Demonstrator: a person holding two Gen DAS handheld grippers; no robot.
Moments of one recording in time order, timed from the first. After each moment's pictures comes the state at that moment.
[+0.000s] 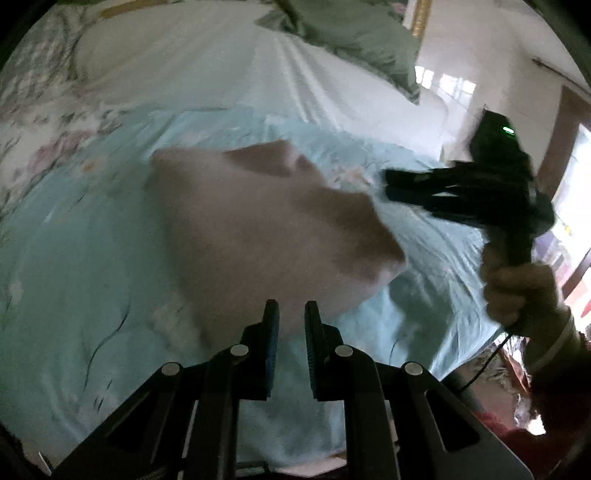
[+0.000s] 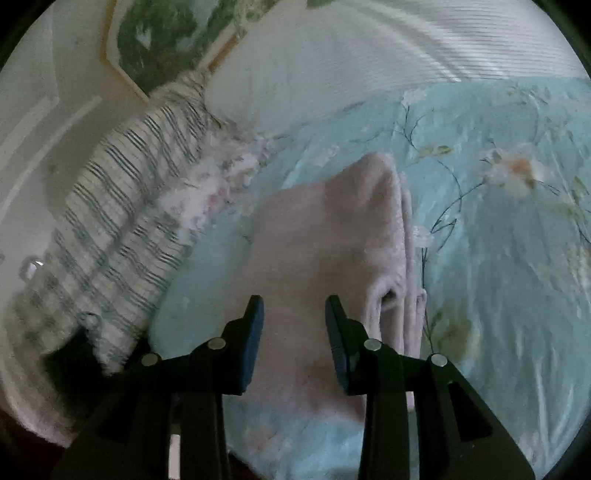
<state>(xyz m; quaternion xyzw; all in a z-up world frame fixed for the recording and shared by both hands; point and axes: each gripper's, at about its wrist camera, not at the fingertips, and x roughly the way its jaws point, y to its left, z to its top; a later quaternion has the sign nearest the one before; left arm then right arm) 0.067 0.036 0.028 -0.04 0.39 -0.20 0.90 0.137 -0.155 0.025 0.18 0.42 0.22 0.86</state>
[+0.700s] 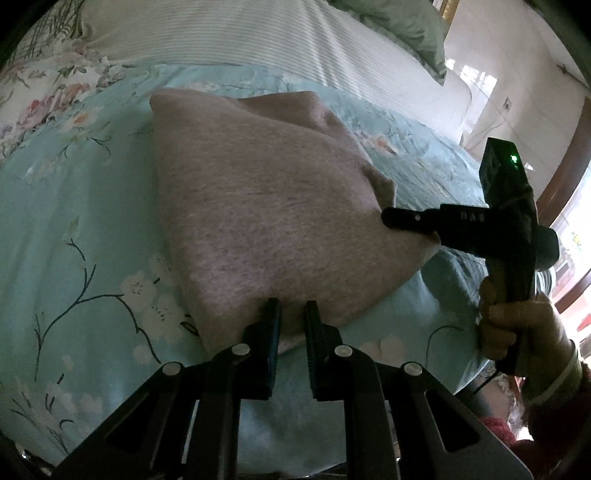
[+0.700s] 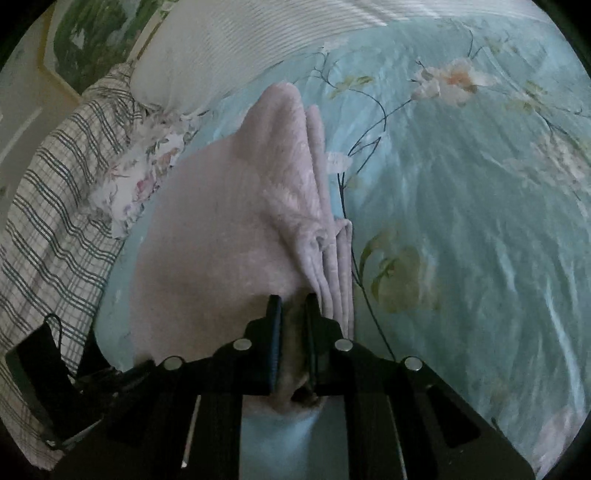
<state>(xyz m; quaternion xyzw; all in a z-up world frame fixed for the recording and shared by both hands) 0.097 0.027 -0.030 -0.07 0.45 -0.17 0.87 0.128 -0.180 -0.048 0.21 0.47 0.13 0.85</state>
